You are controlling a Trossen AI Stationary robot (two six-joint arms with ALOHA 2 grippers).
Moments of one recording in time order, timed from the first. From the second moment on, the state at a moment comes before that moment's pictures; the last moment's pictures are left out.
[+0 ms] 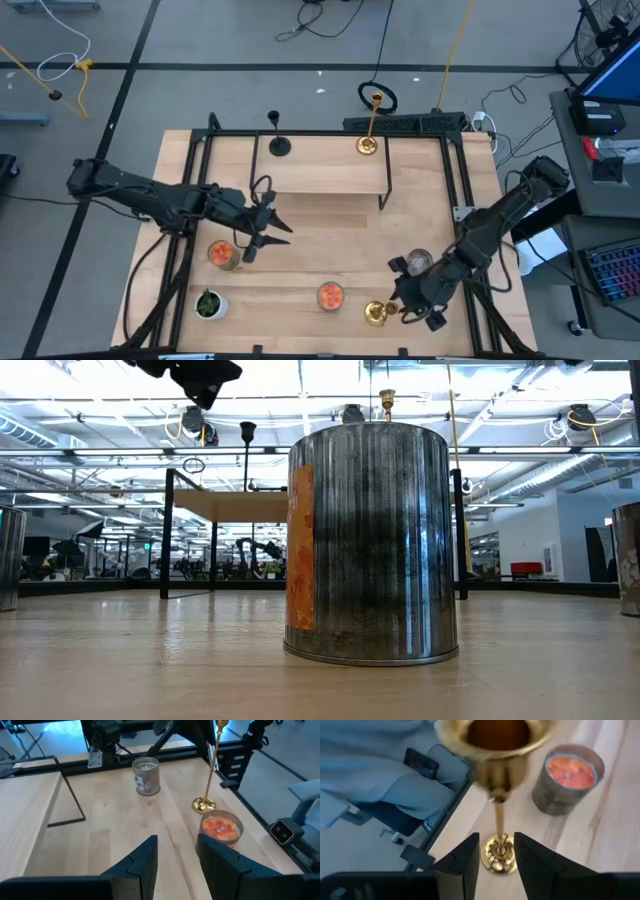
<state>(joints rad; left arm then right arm) -0.18 1.09 0.78 -0.07 0.08 0.04 0.74 1.30 0.95 -0.39 0.06 0.26</state>
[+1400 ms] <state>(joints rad) -0.18 1.09 0.78 -0.04 0.08 0.04 0.65 1.23 0.70 0.60 0.52 -0.10</state>
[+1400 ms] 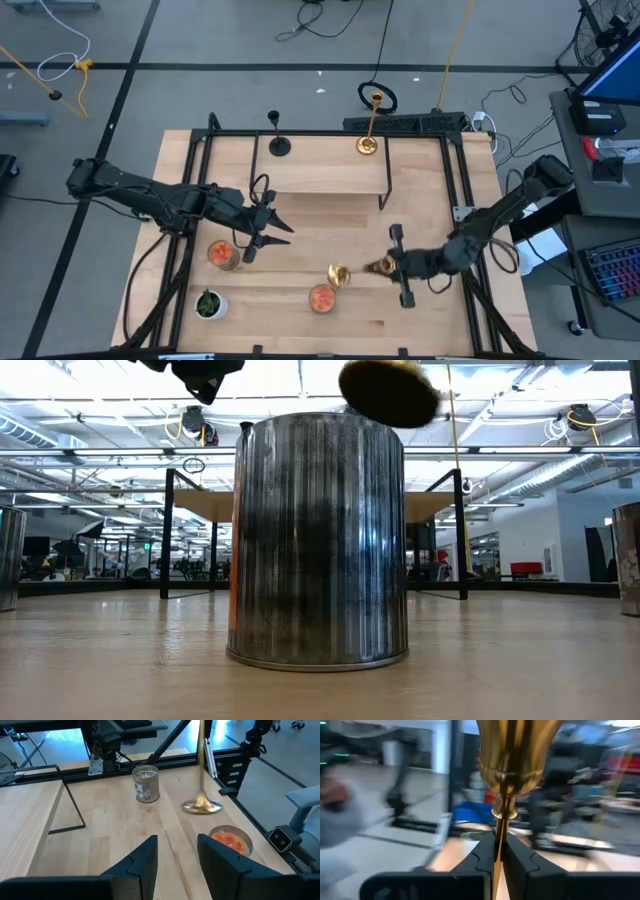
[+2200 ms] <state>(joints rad) -0.19 1.04 0.78 -0.04 -0.16 0.10 -0.01 1.43 1.15 0.38 0.67 -0.33</state>
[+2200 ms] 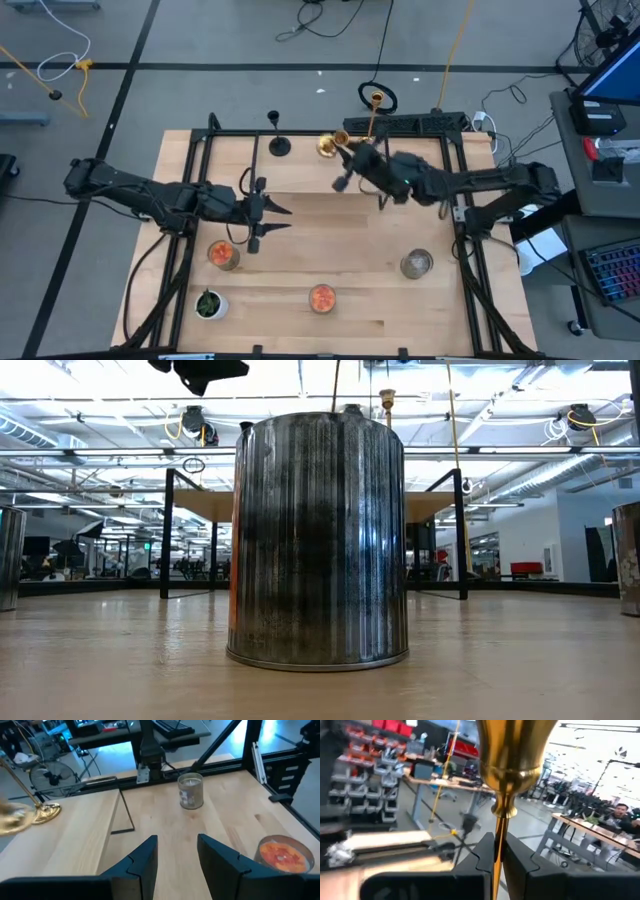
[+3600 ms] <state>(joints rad) -0.19 1.04 0.78 -0.09 -0.17 0.10 -0.22 1.55 1.14 0.37 0.44 -0.09</state>
